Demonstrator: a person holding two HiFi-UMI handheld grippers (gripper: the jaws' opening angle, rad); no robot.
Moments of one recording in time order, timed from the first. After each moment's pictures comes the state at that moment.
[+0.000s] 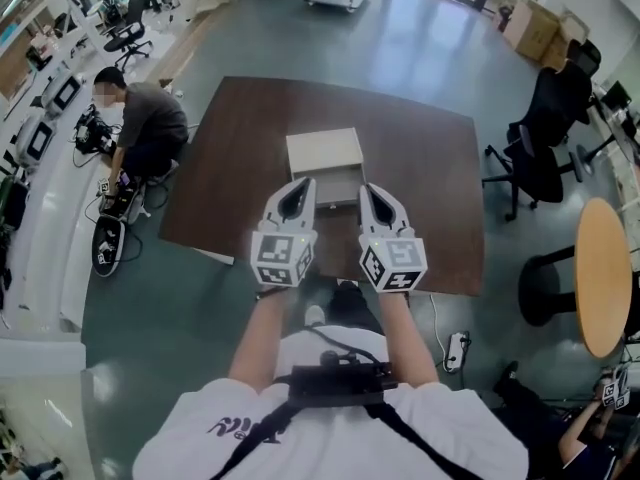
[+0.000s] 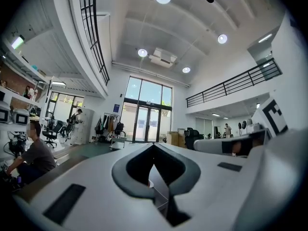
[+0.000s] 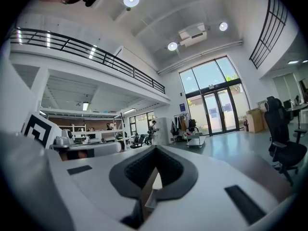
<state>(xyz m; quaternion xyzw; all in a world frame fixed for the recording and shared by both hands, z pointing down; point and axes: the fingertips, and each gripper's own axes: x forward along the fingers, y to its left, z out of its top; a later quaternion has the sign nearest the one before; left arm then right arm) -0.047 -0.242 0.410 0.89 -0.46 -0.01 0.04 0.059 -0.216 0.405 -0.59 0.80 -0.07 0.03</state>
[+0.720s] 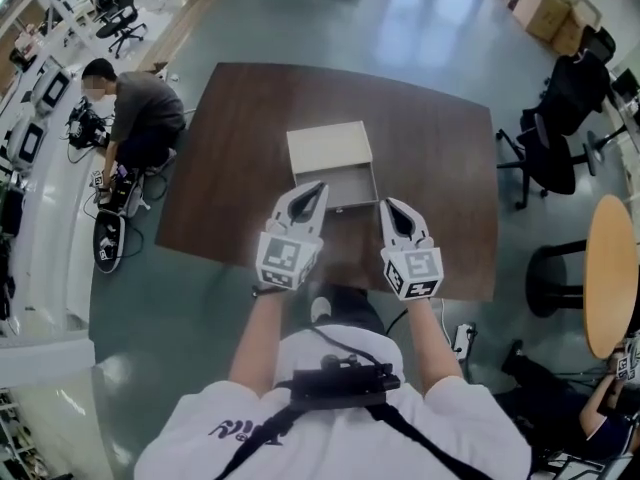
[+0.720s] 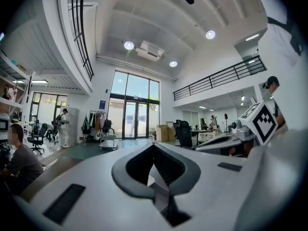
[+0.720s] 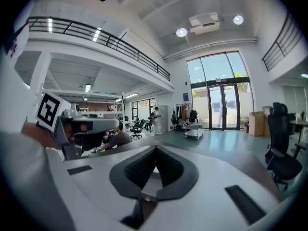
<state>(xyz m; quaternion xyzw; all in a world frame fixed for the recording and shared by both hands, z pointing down) -0.025 -0.301 0.462 0.92 -0.39 0.03 0.00 0.096 -0.264 0.495 -0.58 0.81 -0.08 -0.07</state>
